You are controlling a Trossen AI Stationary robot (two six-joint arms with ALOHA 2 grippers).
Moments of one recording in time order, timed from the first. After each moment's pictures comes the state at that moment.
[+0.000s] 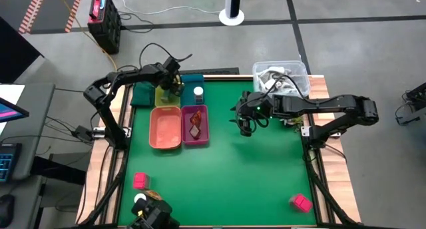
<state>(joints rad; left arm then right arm) 0.87 1.75 1.14 -0.56 -0.22 -0.09 -0.13 1.33 0.98 -0.28 0.08 -0.17</state>
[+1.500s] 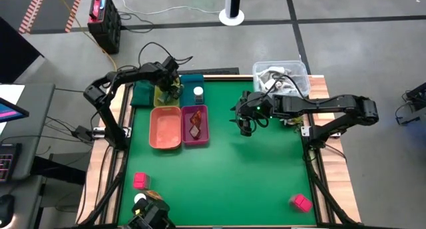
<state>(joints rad) 0.89 1.75 1.17 -0.66 -0.11 0.02 -0.13 1.33 0.98 -0.28 0.08 -0.18</state>
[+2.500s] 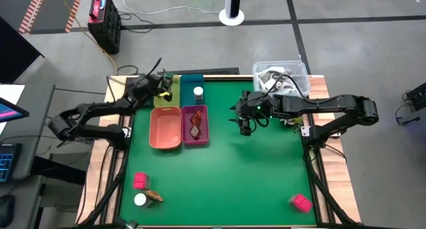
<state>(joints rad) 0.87 1.20 0.37 0.64 -0.13 0.08 -0.13 1.33 0.98 -0.25 0.08 -0.18</state>
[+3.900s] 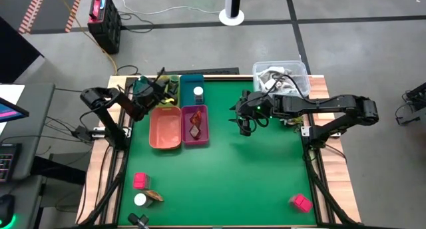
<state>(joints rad) 0.84 1.70 0.29 1.31 -0.12 0.09 -0.13 1.33 0.98 -0.25 0.08 -0.16</state>
